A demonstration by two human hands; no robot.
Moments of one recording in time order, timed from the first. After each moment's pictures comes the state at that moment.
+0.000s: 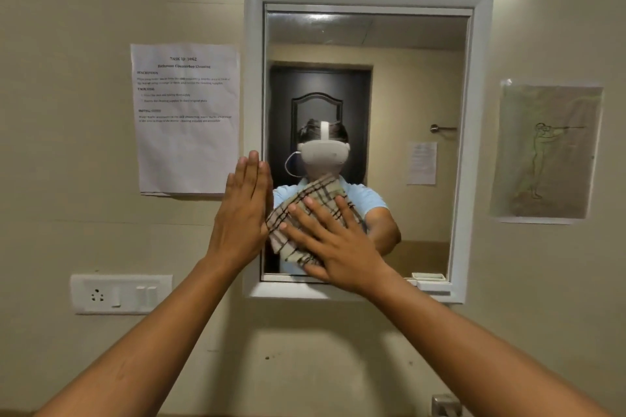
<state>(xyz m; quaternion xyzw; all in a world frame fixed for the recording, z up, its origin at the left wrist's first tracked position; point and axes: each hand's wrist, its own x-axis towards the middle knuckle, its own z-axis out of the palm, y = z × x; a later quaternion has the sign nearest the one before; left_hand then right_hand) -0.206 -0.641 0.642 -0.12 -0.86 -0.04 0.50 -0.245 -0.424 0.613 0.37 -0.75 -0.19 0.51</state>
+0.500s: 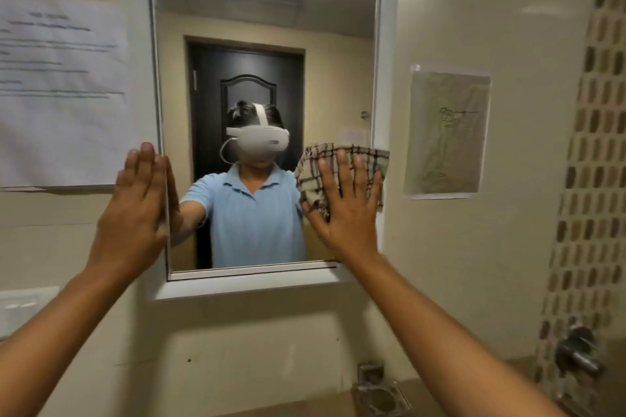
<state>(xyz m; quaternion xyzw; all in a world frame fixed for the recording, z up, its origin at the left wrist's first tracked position) -0.222 -0.650 0.627 -0.14 -0.83 -0.05 0.54 -0.243 -0.313 0.618 0.11 -0.81 0.03 0.57</state>
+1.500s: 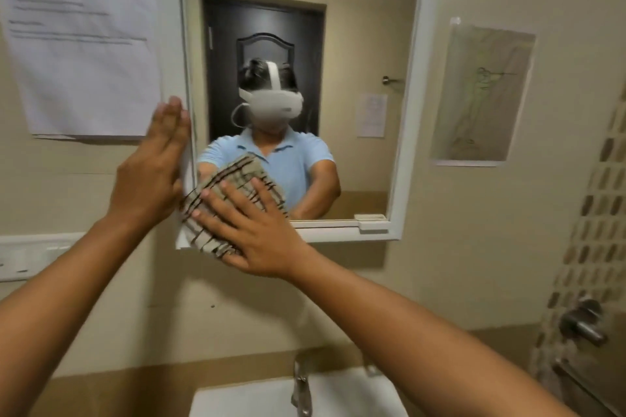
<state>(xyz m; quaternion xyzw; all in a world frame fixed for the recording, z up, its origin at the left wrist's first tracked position) -0.213 -0.665 0.622 -0.17 -0.83 -0.09 0.53 -0.228 -0.455 0.554 0.39 -0.78 -0.18 0.46</state>
